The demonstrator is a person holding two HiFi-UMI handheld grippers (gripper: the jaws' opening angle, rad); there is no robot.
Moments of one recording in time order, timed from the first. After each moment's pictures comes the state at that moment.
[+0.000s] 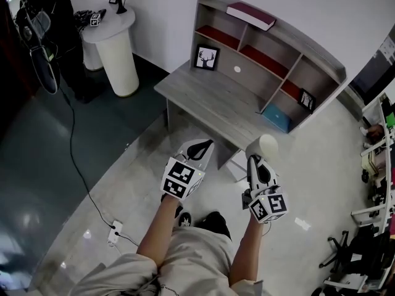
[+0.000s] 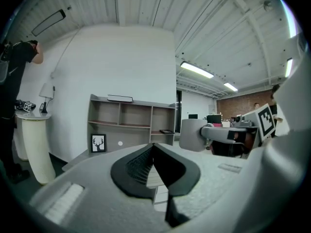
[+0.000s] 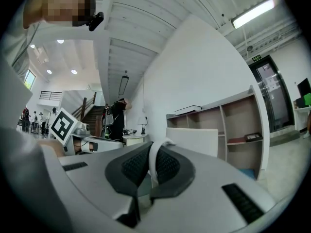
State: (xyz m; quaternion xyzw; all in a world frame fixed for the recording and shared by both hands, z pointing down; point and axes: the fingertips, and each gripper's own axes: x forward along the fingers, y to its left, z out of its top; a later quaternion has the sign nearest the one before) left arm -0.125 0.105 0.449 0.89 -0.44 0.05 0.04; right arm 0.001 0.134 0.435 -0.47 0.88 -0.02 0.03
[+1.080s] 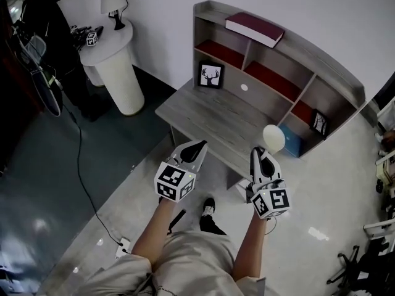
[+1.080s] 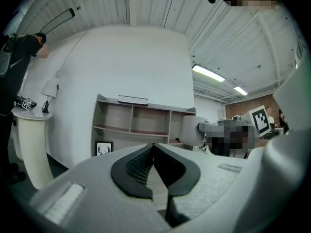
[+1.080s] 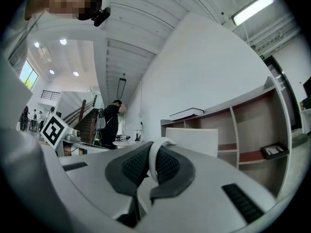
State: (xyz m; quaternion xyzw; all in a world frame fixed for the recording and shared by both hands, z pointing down) left arm -0.151 -0.053 0.444 0.88 -0.47 0.02 0.05; right arm -0.006 -0.047 0.411 -0.47 0.88 0.01 0.06
